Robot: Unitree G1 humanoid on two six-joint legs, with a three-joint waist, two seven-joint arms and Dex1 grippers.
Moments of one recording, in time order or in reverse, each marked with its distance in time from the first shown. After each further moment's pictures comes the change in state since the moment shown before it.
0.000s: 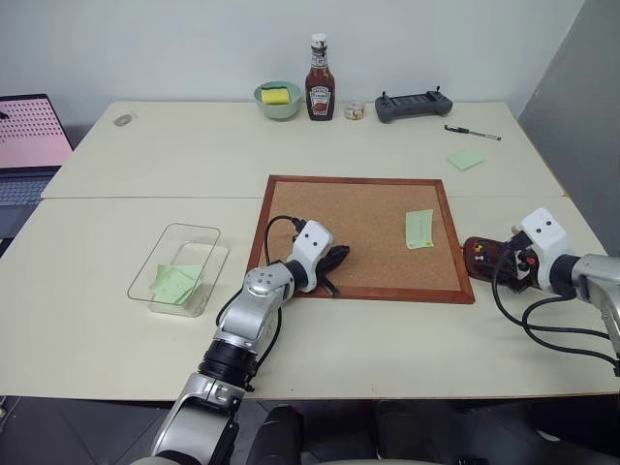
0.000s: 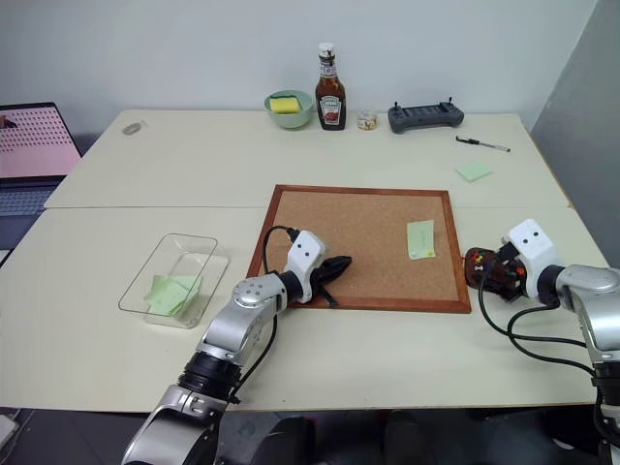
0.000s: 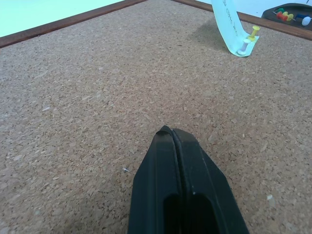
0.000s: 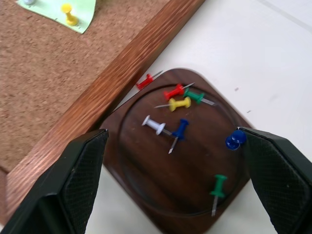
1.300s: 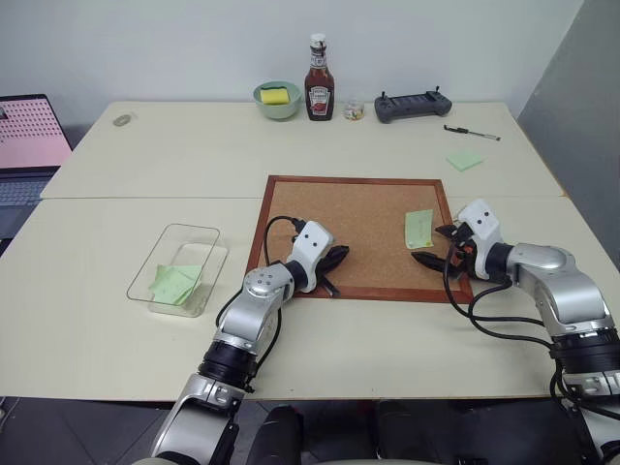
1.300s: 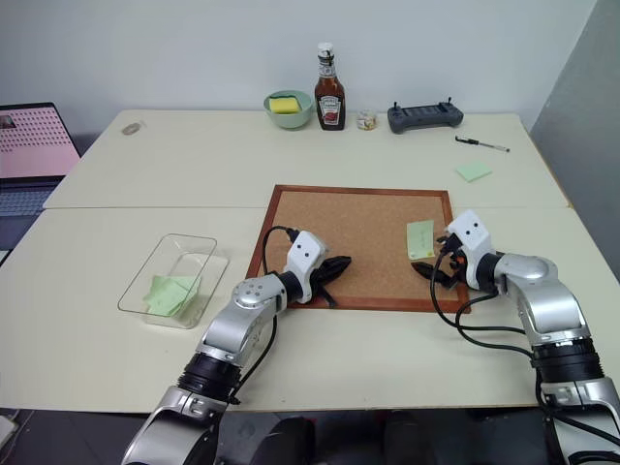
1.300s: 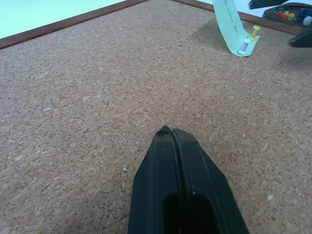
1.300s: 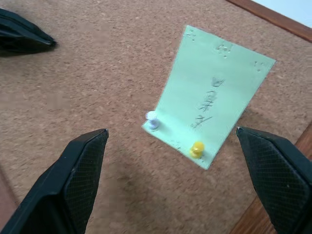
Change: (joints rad) left arm 0.008 0.000 0.000 -0.011 0.005 -0.002 0.009; right arm -0.156 0.215 0.146 0.120 0.007 -0.228 0.002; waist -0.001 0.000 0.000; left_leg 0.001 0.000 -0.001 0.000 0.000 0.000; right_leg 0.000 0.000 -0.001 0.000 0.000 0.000
